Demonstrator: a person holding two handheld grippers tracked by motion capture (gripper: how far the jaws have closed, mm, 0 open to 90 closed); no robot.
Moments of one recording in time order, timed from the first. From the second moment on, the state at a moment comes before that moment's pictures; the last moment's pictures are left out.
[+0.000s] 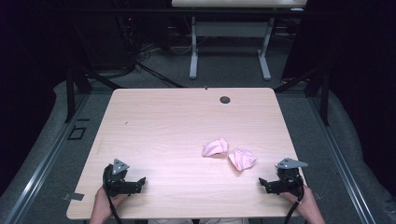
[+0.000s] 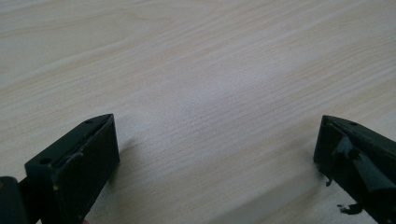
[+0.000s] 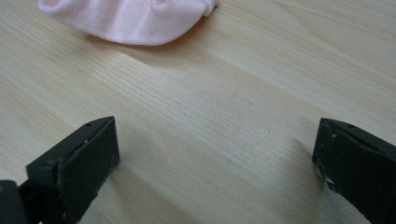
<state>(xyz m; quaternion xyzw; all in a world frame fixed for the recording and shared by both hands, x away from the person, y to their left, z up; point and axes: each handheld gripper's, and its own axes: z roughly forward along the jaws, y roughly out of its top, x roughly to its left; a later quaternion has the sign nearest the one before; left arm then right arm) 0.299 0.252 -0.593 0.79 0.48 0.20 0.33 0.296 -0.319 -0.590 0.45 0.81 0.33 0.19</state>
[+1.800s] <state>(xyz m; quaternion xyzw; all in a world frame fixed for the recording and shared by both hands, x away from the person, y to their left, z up) 0.302 0.252 -0.593 0.77 0.50 0.21 0.32 0.354 -0.246 -0.525 0.44 0.85 0.25 0.11</state>
